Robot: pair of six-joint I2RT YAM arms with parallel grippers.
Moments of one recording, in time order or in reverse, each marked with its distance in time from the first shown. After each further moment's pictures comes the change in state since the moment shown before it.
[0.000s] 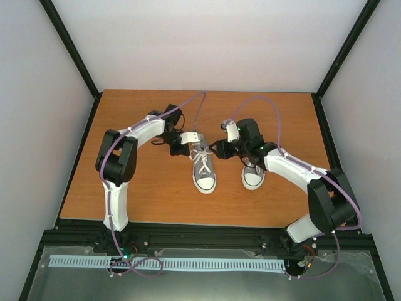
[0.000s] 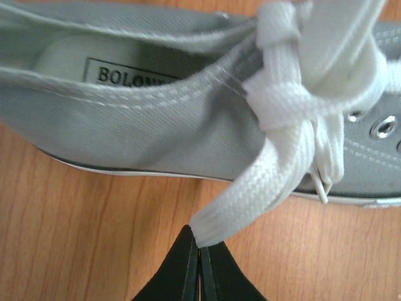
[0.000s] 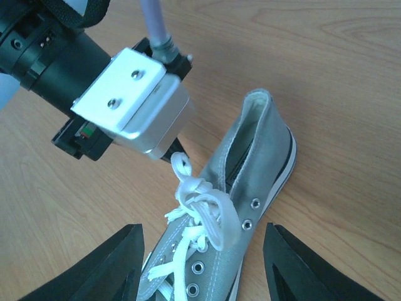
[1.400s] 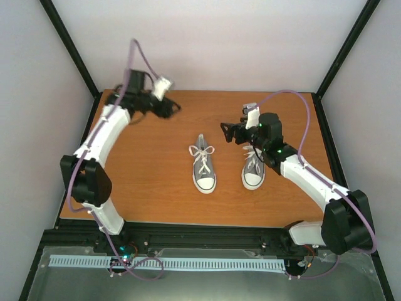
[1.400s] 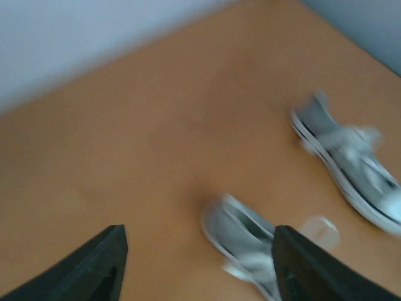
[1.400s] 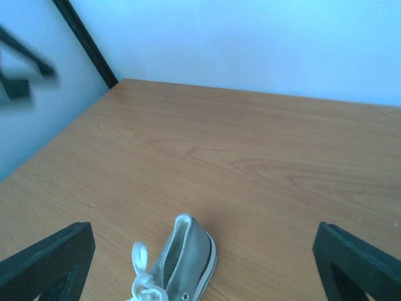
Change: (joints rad) left arm 0.214 -0.331 0.231 0.219 0.060 -0.748; right arm -0.098 -0.197 -0.076 0.212 0.169 -0.013
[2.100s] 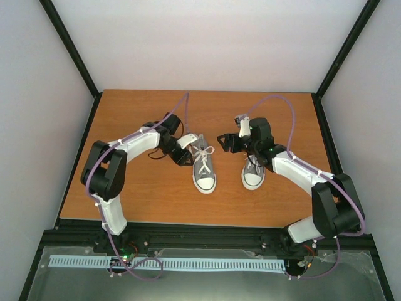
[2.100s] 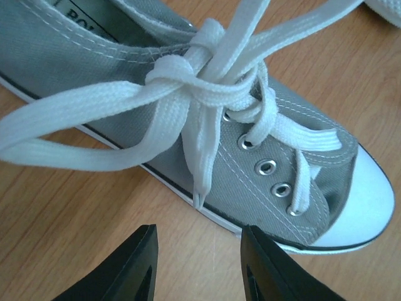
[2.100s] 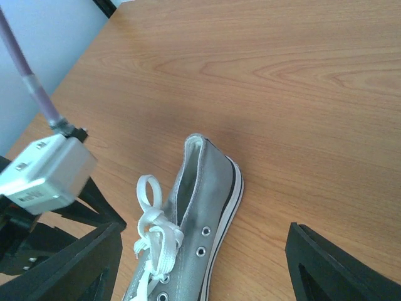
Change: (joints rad) left arm -0.265 0.092 -0.499 -0.070 -0.013 0.156; right arm 0.001 0.150 0.006 -0.077 -0.139 0.115
